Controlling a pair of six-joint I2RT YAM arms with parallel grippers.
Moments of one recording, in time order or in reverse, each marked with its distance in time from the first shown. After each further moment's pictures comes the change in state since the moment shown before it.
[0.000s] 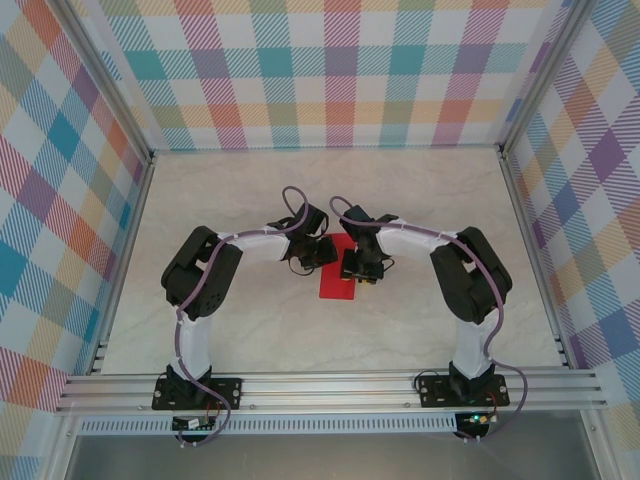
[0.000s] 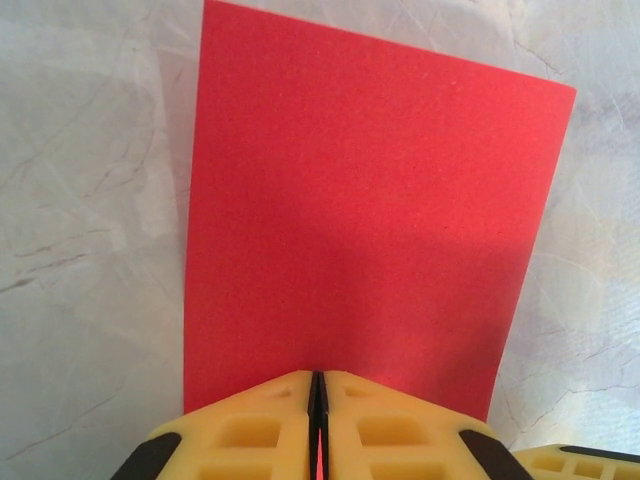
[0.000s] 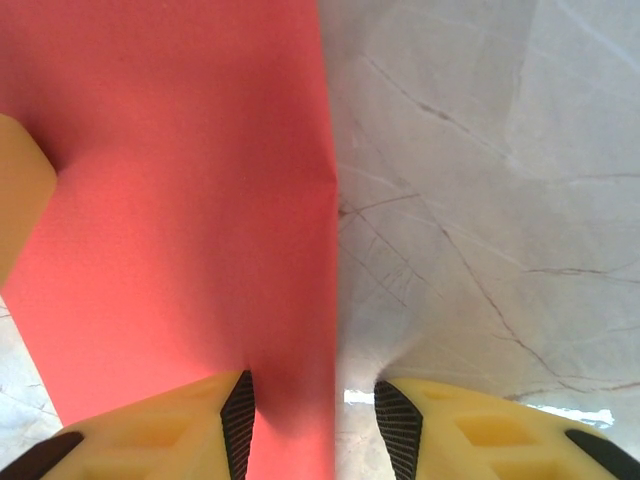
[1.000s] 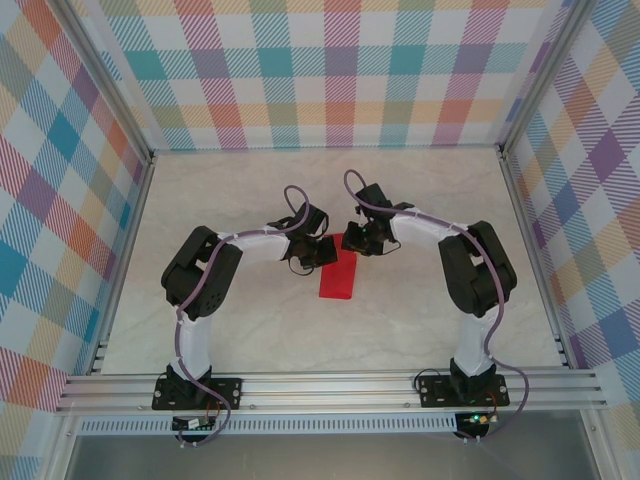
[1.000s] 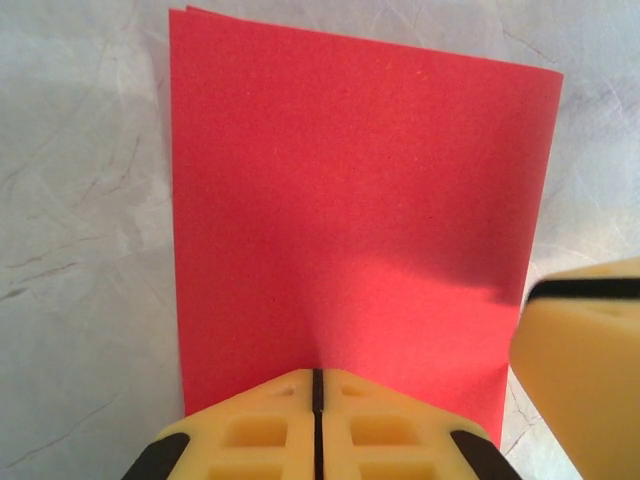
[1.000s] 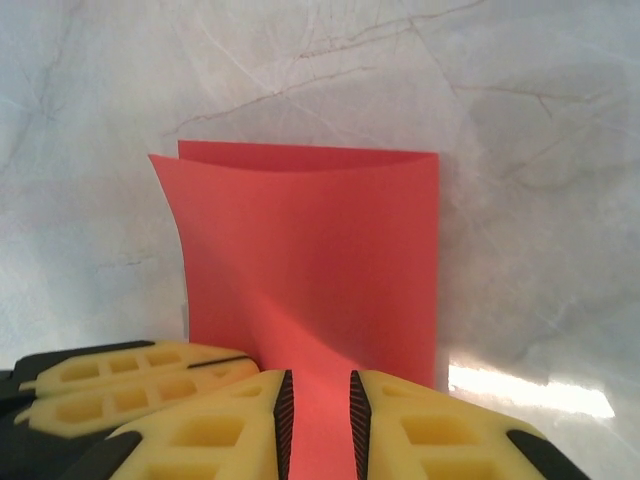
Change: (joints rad) left arm 0.000 0.001 0.006 -0.010 0.000 0.039; right arm -0.130 0.024 0.064 0.230 -0.129 -0.095
